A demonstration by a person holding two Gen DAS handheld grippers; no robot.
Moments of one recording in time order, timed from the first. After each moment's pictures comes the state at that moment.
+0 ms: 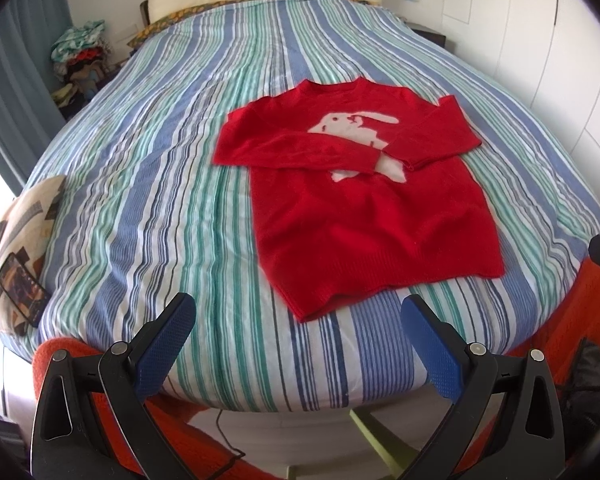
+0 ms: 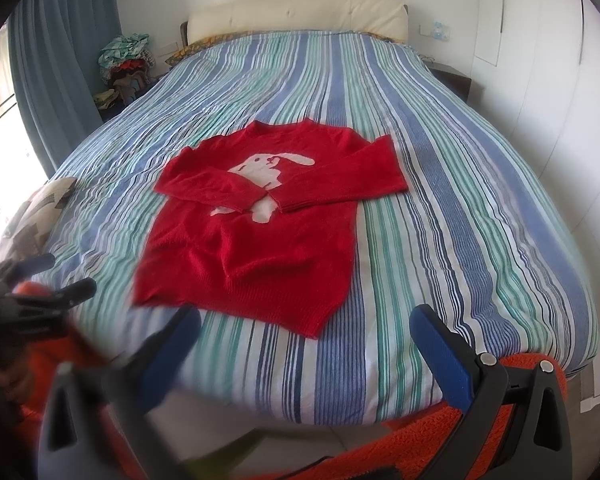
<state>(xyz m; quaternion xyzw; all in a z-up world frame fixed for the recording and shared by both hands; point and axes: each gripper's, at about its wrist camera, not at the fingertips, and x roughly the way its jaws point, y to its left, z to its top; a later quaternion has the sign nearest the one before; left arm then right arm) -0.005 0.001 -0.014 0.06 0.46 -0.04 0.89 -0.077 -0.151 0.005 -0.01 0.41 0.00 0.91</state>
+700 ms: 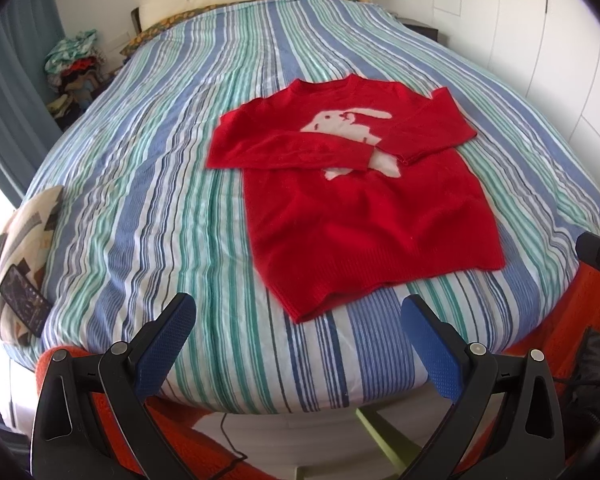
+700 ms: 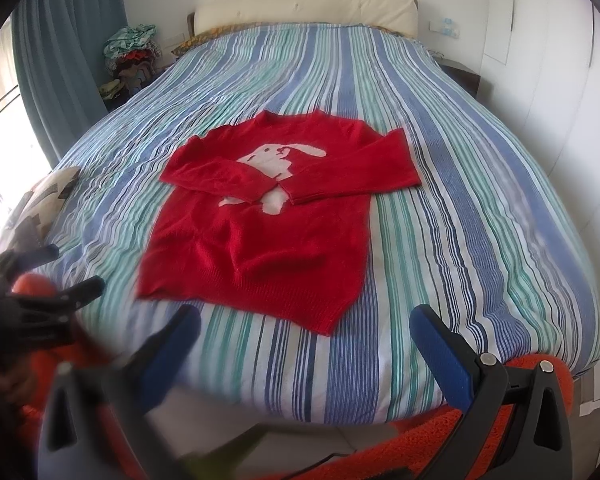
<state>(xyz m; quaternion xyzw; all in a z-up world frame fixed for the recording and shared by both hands) -0.006 -0.007 -0.017 0.08 0.46 -0.04 0.88 -0.069 -0.141 -0.004 -0.01 0.43 0.01 0.90</state>
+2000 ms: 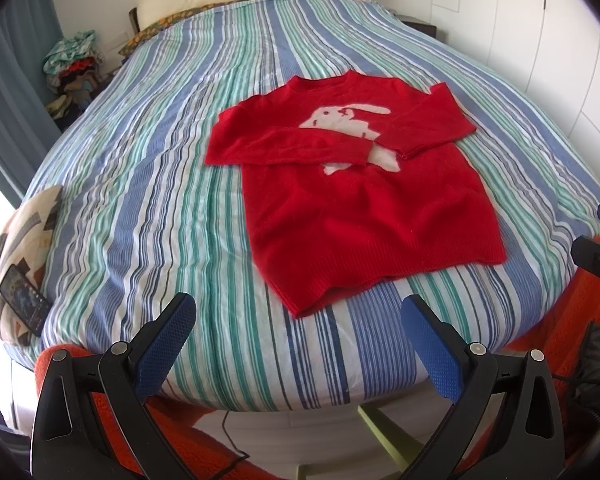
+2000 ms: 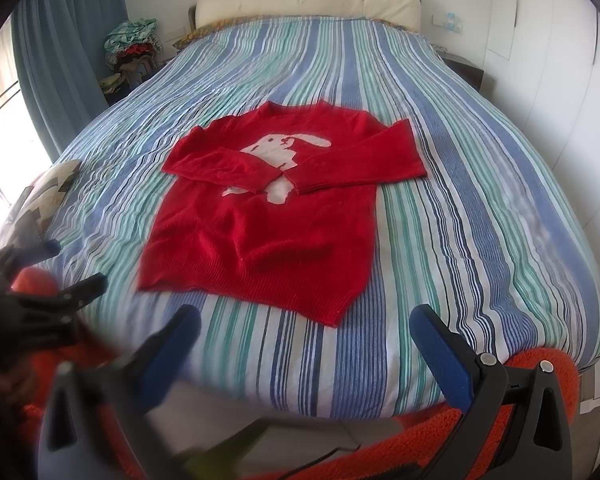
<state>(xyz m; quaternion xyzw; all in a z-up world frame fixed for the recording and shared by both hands) -0.008 -0.009 -0.021 0.08 0.46 -0.04 0.88 -0.068 -0.136 -0.011 -0.01 0.44 0.01 0.90</state>
